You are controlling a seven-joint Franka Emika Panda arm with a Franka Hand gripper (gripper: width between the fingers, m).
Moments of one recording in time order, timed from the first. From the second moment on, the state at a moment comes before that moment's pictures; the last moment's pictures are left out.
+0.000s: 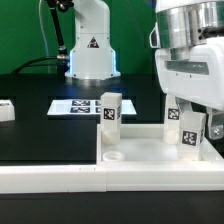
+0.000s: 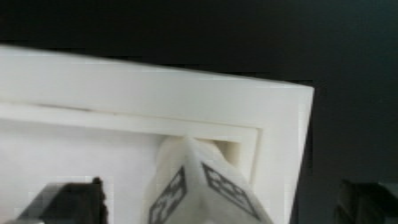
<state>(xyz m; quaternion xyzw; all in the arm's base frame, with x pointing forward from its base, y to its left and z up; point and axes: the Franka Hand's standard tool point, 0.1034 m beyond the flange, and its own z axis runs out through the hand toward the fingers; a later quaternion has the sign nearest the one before) 0.676 0.114 0.070 -0.75 0.65 -0.01 0.10</state>
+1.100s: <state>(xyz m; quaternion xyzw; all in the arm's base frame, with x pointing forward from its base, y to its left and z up) 0.674 0.102 0.073 -0.87 0.48 -0.01 0.05</state>
